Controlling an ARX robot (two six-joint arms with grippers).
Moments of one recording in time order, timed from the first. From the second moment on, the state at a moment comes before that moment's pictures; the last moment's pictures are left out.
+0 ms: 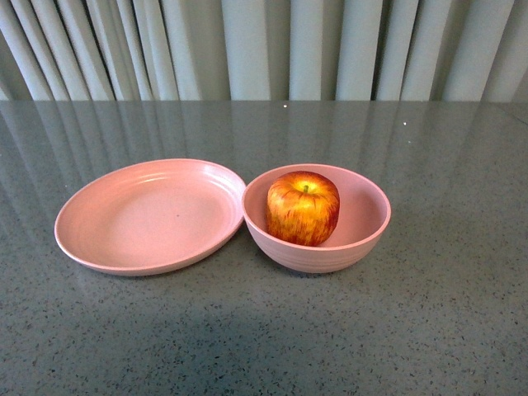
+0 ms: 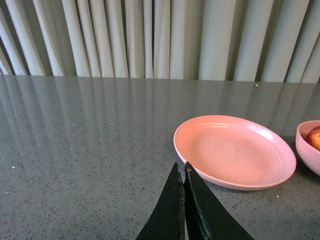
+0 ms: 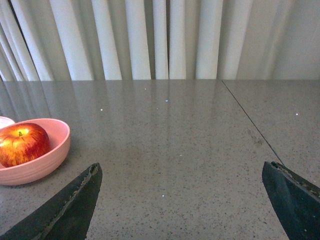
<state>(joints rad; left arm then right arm) 0.00 0.01 0.01 0.00 0.00 -0.01 0.00 0.00 0.01 0.00 0.00 0.01</state>
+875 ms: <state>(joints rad) 0.00 0.01 0.01 0.00 0.00 -0.01 0.00 0.00 0.01 0.00 0.00 0.01</state>
